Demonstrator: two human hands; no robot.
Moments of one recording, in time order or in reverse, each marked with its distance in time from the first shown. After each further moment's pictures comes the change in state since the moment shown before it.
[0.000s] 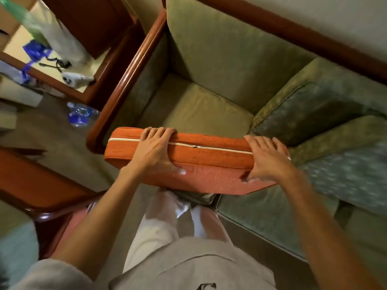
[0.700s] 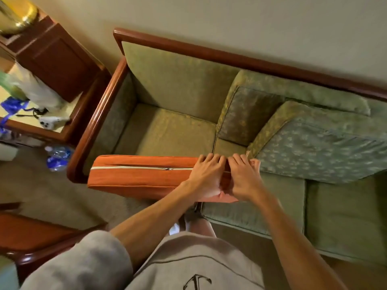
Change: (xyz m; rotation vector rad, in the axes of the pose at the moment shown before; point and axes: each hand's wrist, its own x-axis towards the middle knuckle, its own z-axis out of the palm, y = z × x) left_hand -0.025 0.223 0.055 0.083 -0.009 0.491; right_hand -0.137 -0.002 0.038 0.136 0.265 0.132
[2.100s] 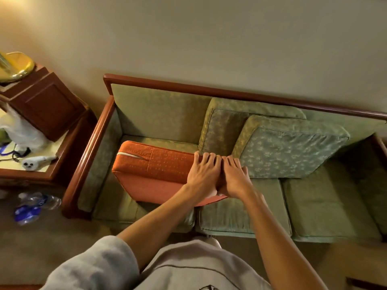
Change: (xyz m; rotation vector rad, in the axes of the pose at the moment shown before) left_hand -0.062 0.012 -0.054 0.250 0.128 0.130; right_hand -0.050 -0.078 -0.015 0.114 0.182 0.299
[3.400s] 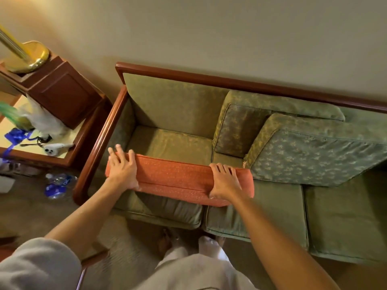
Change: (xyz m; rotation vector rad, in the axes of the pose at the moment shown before) left_hand -0.061 -0.203 0.023 0.023 -0.427 -0.725; right_hand 0.088 0.019 0.067 -0.015 -0.189 -0.200
